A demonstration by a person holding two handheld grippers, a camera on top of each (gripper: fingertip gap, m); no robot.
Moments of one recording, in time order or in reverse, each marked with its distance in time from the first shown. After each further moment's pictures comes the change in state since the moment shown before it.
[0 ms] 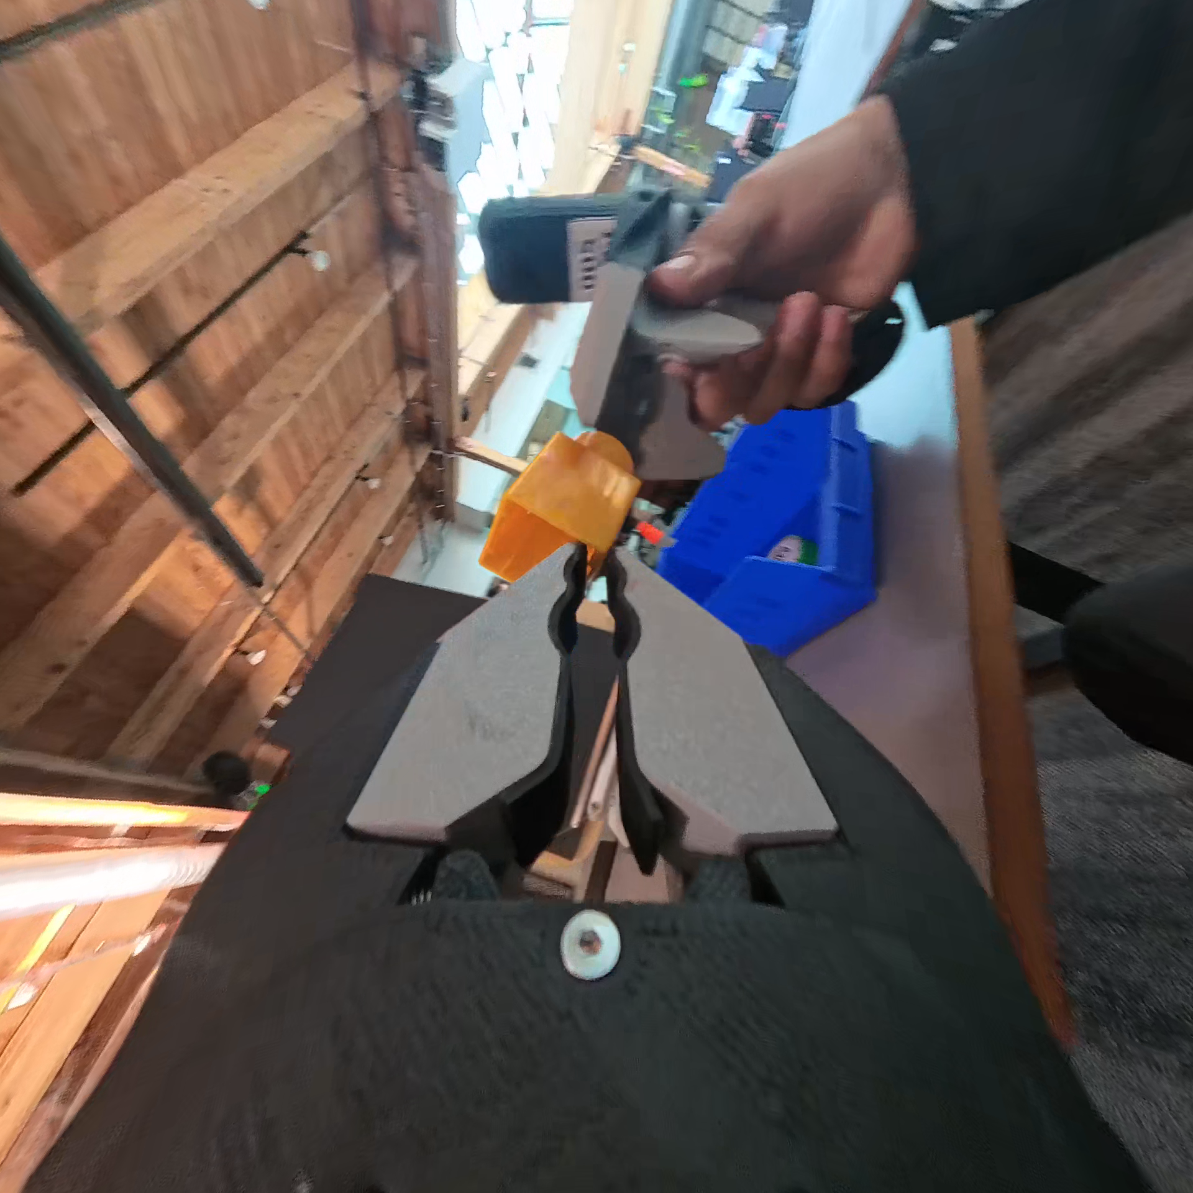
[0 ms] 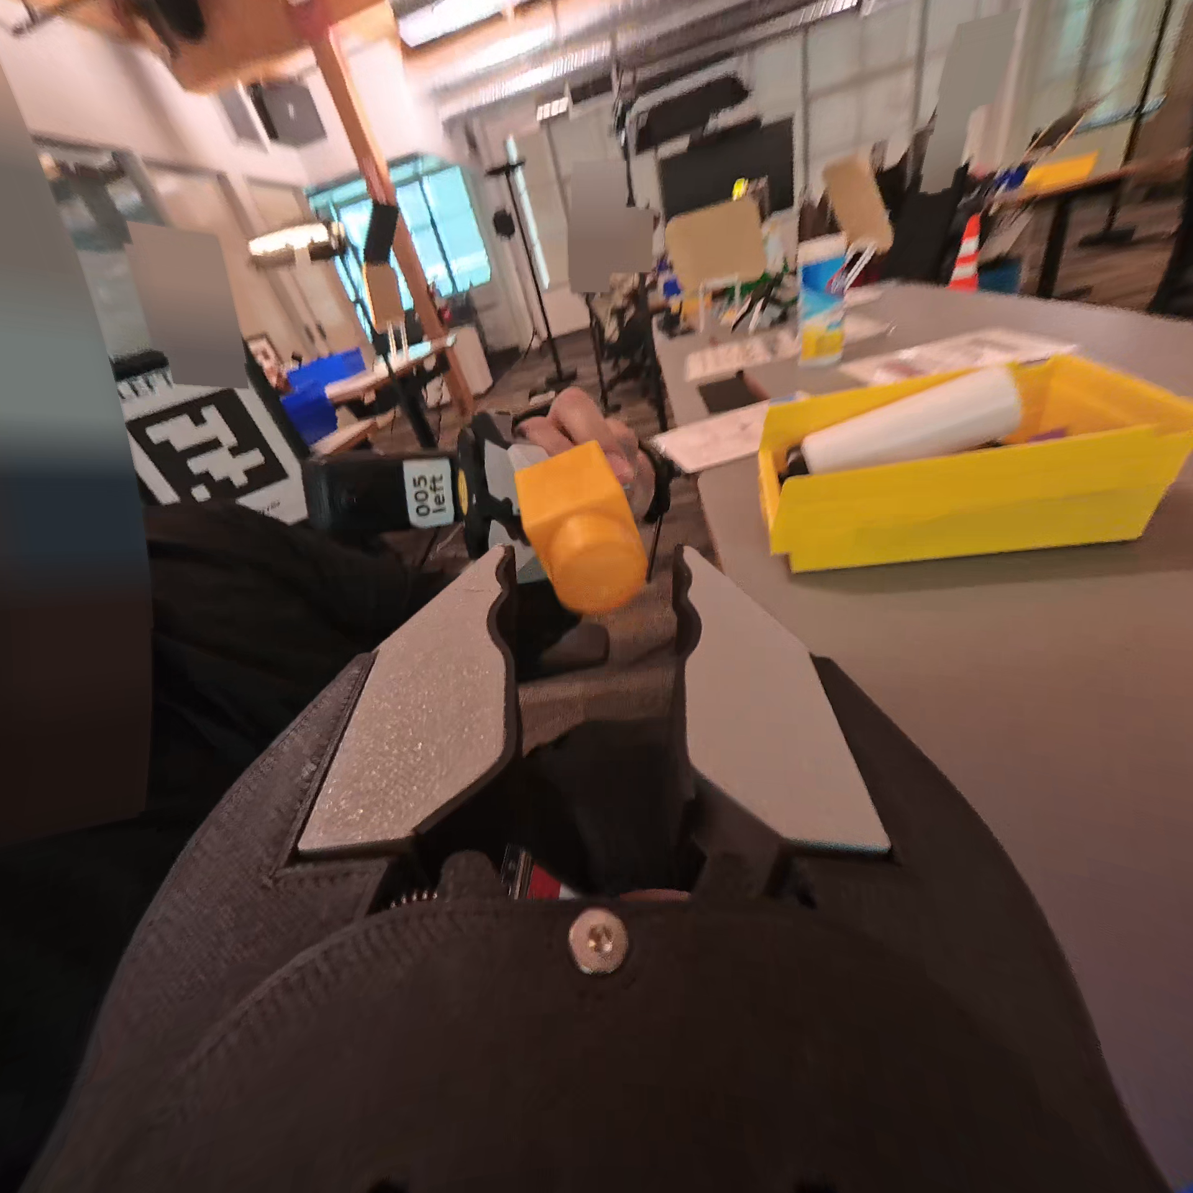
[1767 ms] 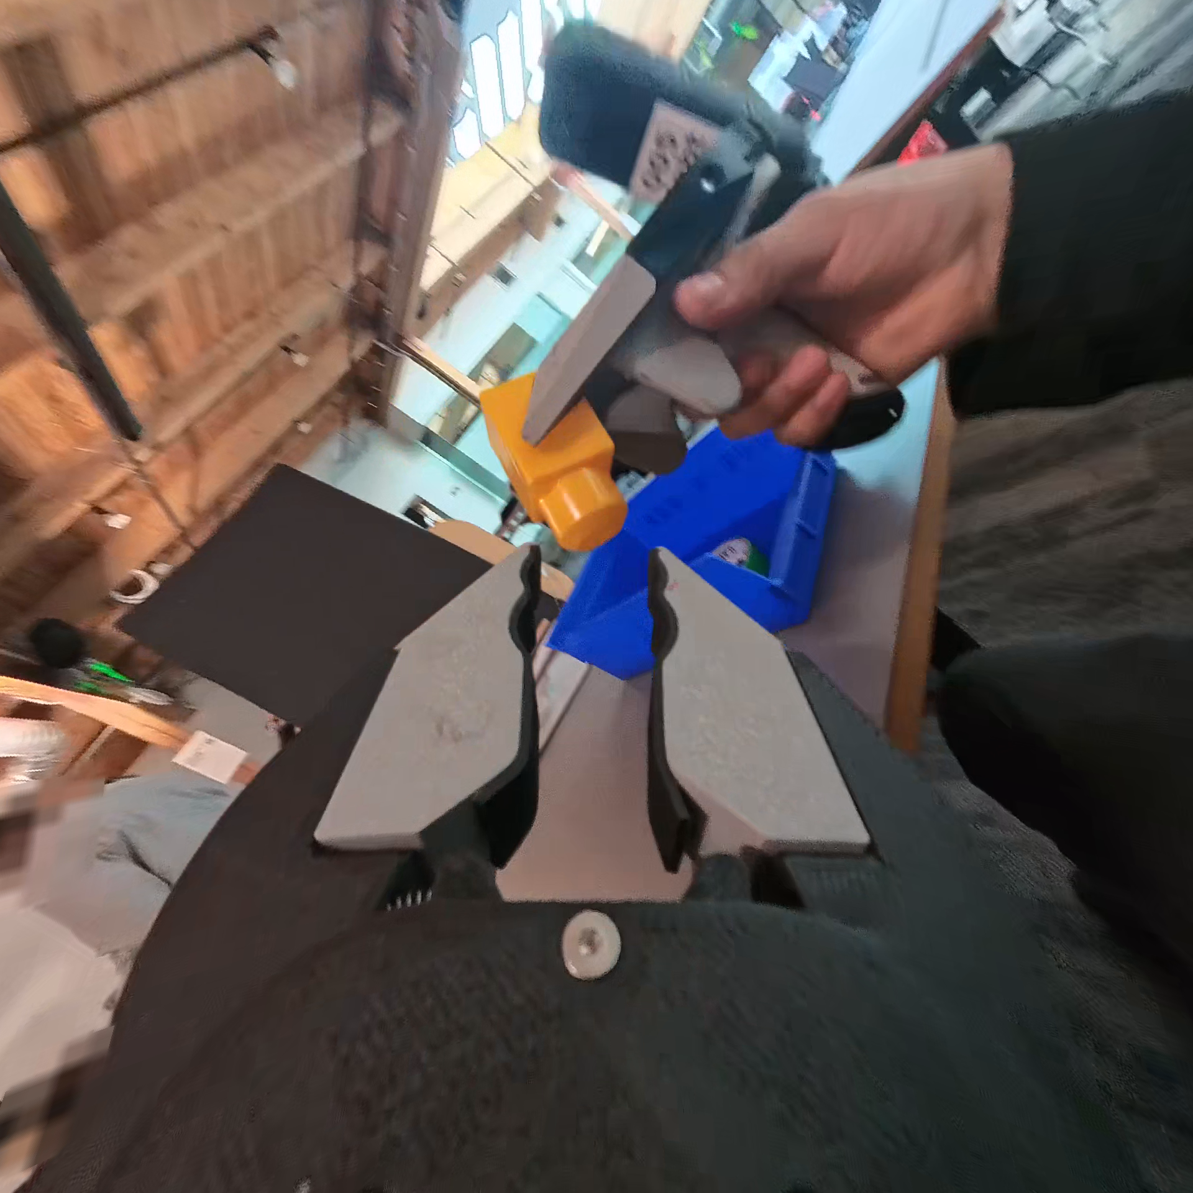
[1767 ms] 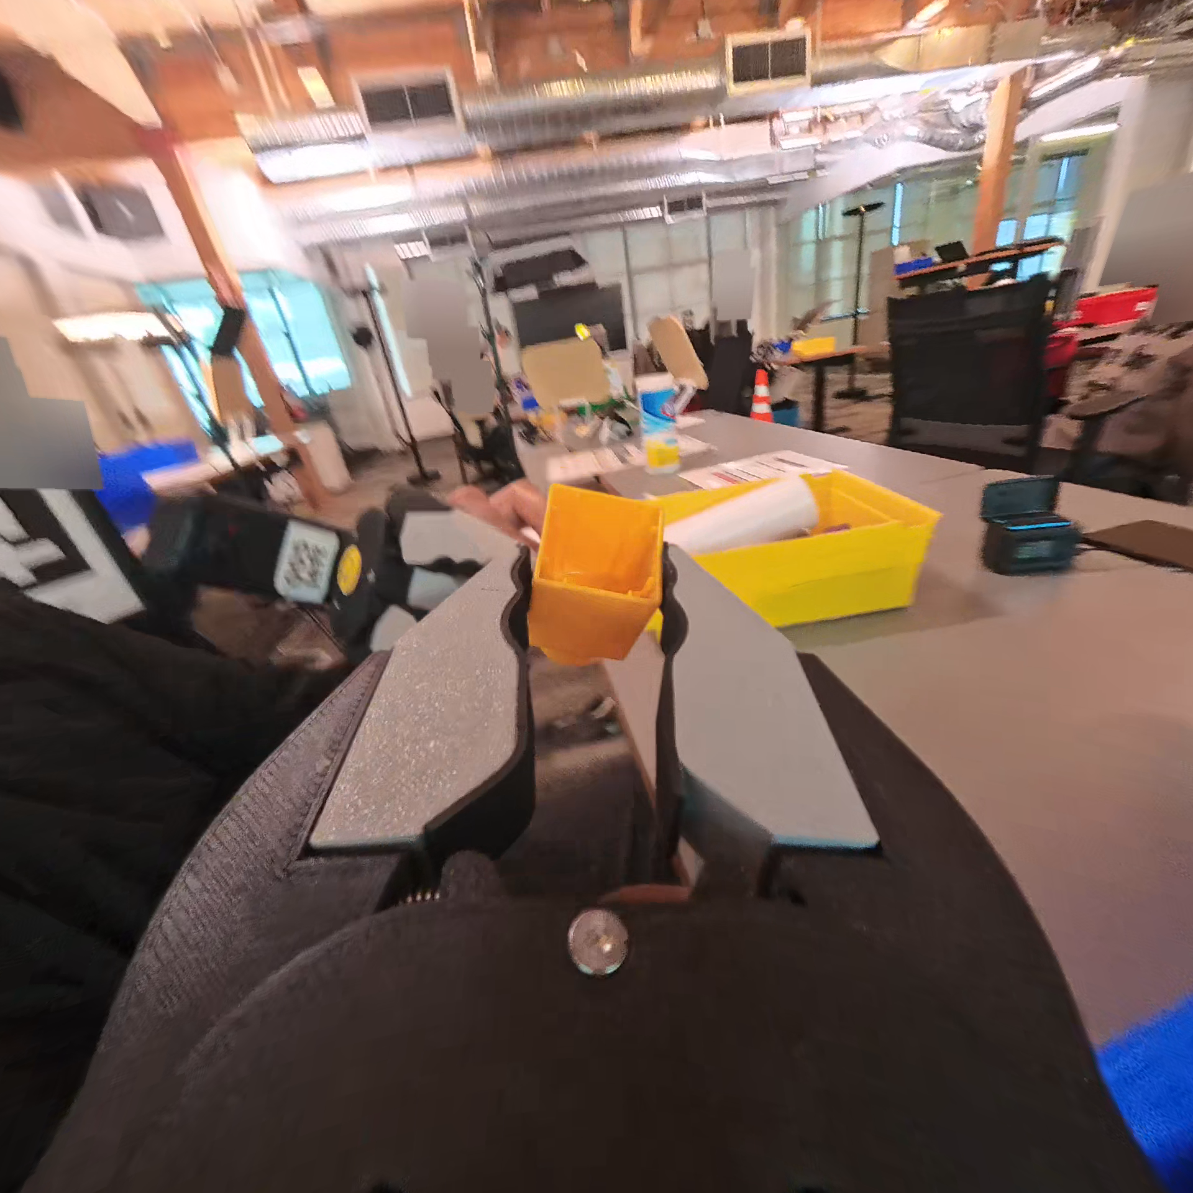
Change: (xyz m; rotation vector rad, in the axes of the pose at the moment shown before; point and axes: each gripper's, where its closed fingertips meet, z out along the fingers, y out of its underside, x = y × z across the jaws) left arm 0.005 0.015 0.015 -0.096 0.024 -0.276; right arm 0.029 -0.029 -0.008 0.205 0.239 -0.087
